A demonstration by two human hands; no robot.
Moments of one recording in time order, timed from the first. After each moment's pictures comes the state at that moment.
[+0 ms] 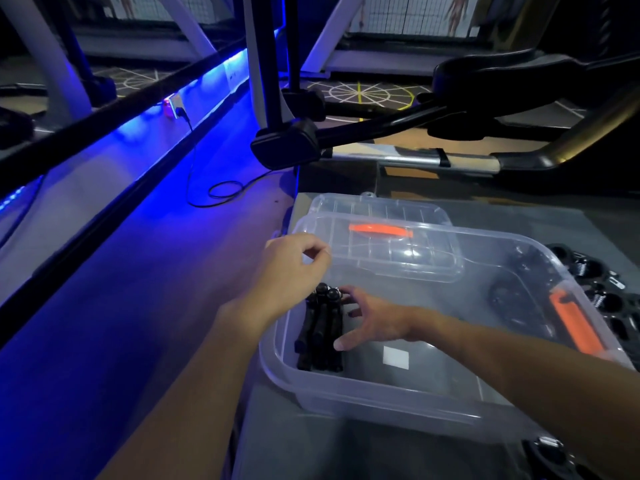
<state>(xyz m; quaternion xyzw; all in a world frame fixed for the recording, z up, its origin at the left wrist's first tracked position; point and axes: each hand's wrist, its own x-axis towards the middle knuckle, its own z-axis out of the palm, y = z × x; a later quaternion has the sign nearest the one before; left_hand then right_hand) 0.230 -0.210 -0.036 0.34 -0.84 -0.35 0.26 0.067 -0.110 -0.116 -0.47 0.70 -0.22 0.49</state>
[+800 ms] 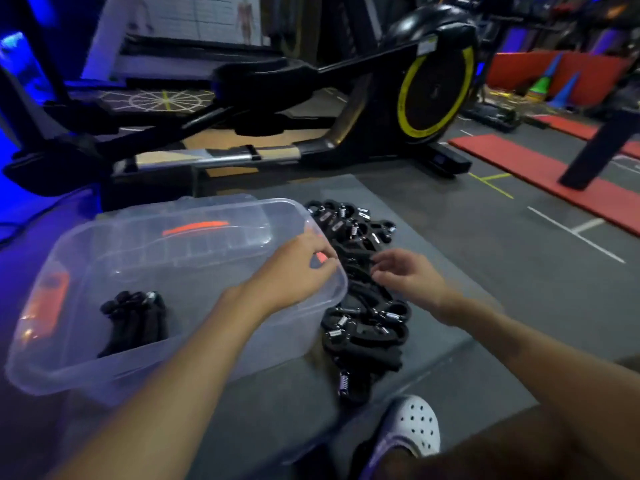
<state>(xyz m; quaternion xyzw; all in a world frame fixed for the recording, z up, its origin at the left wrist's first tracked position) 0.098 0.016 -0.006 -0.02 -0.92 -0.38 0.11 0.006 0.230 -0.018 -0.22 0.84 -0.48 0.16</state>
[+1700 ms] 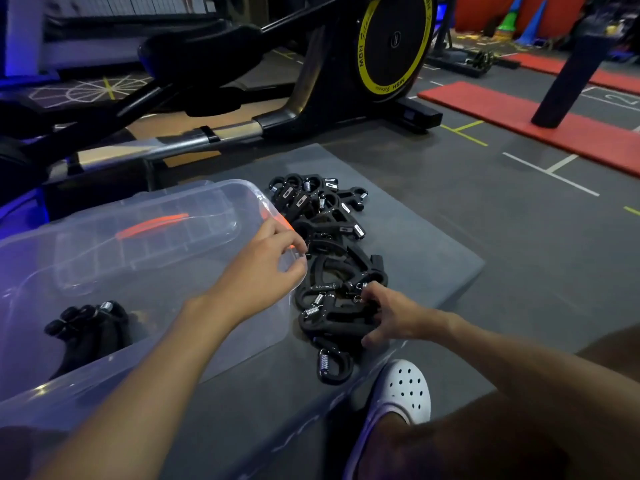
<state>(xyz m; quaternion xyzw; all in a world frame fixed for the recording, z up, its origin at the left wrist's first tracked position) 0.090 0.035 -0.033 -0.03 -0.93 -0.34 0.11 0.002 0.286 -0.133 -0.23 0.91 -0.24 0.25</state>
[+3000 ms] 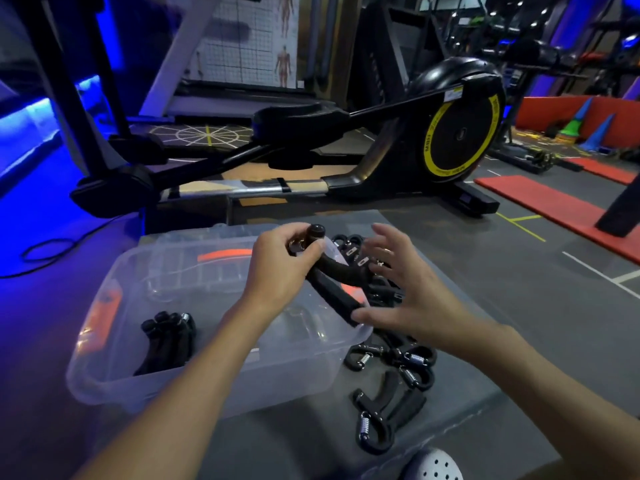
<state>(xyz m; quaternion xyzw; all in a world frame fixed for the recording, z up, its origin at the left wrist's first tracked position) 0.120 -0.019 0.034 0.11 -0.78 -0.51 0.34 0.055 0.184 0.054 -0.47 0.78 -0.41 0.07</state>
